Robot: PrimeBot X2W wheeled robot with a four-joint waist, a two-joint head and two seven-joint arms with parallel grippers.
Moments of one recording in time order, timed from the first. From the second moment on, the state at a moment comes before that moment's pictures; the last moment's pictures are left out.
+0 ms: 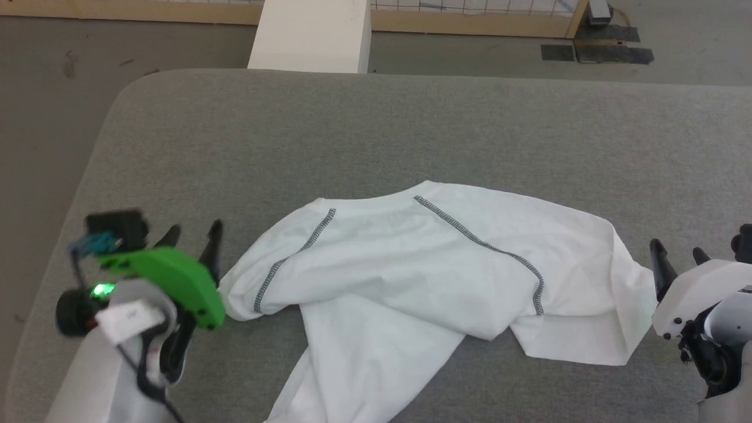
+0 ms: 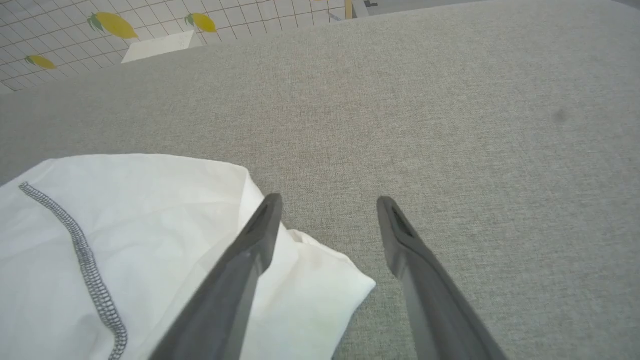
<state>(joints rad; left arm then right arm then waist) -0.21 0.32 -0.13 0.02 -0.52 0.11 0.33 -0.22 -0.05 -0.35 0.17 0.11 0.13 0.40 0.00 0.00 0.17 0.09</state>
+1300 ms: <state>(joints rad) -0.31 0.25 -0.17 0.07 -0.57 0.14 0.45 -0.50 -0.25 0.14 0.19 0.08 0.13 0.75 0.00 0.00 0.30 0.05</state>
